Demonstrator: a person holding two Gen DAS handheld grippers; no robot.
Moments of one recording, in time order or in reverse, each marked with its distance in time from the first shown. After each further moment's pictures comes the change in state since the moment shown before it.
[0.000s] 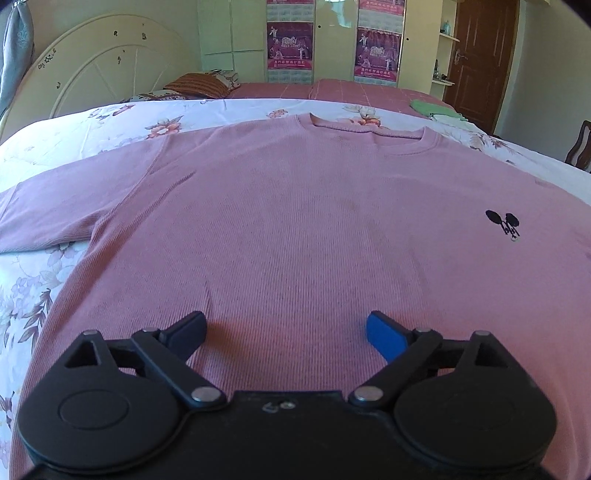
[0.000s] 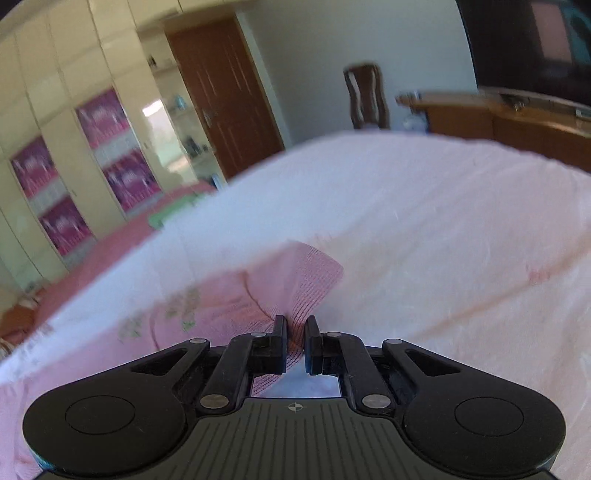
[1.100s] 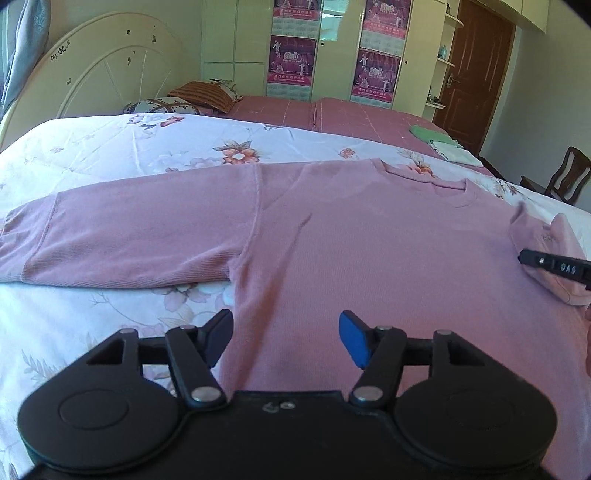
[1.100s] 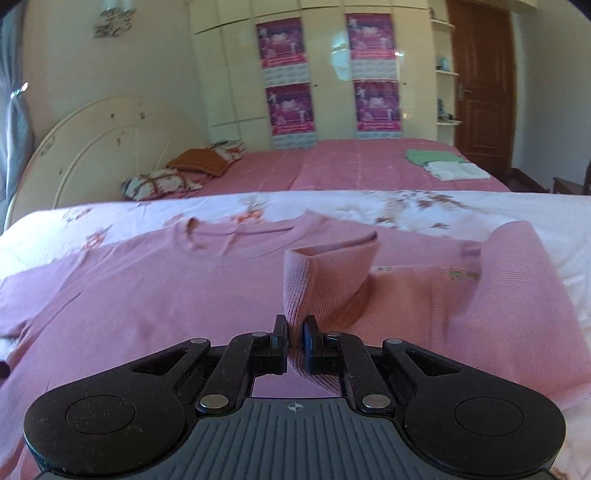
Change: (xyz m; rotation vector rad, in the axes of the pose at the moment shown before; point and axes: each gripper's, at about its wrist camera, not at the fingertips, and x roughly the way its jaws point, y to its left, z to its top) left arm -0.024 0.150 0.030 -0.033 -0.042 -0.091; right arm -0.084 0.369 -0.220 -0.633 0.128 0.500
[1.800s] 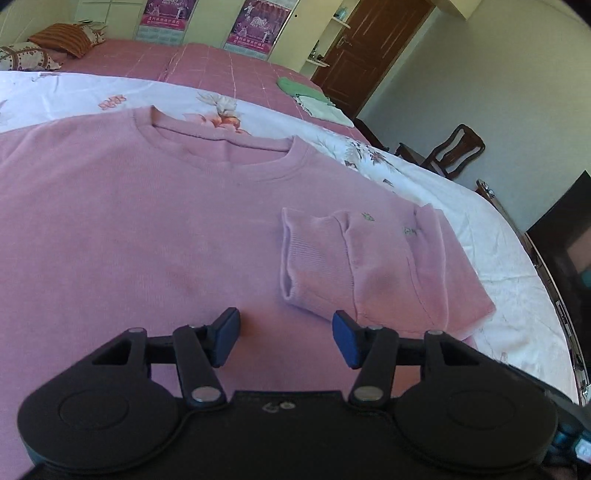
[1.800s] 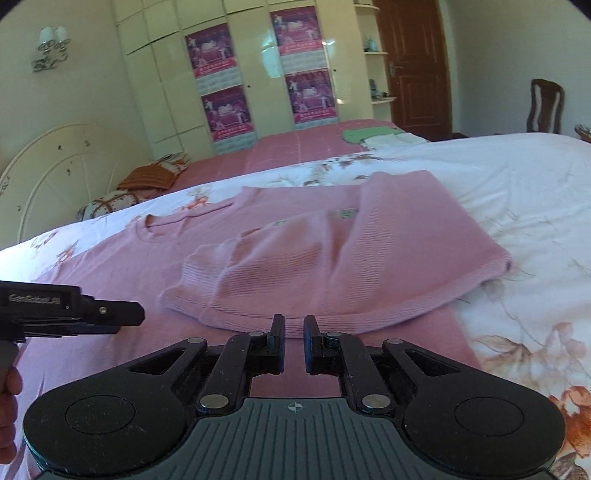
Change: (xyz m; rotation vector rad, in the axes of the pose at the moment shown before) left arm 0.129 -0.170 0.050 0.013 0.172 -0.467; right arm -0.034 -0.028 -0.041 0.233 -0.009 -0.161
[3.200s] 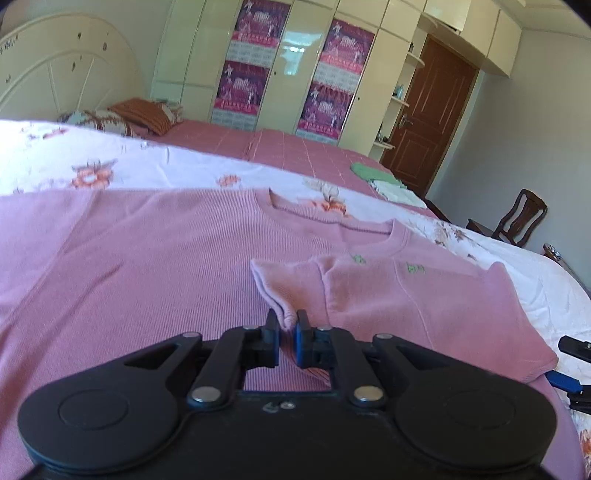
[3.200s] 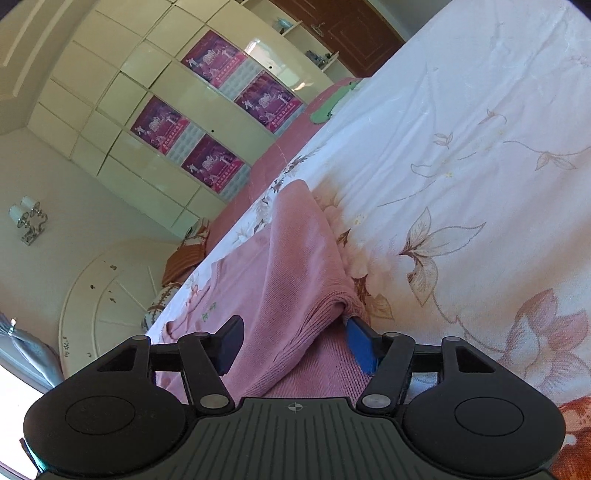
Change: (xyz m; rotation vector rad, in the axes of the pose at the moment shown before) left arm -0.042 0.046 -0.020 -0.034 -0.290 0.248; right arm -0.012 -0.143 0.029 0.560 0.006 0.284
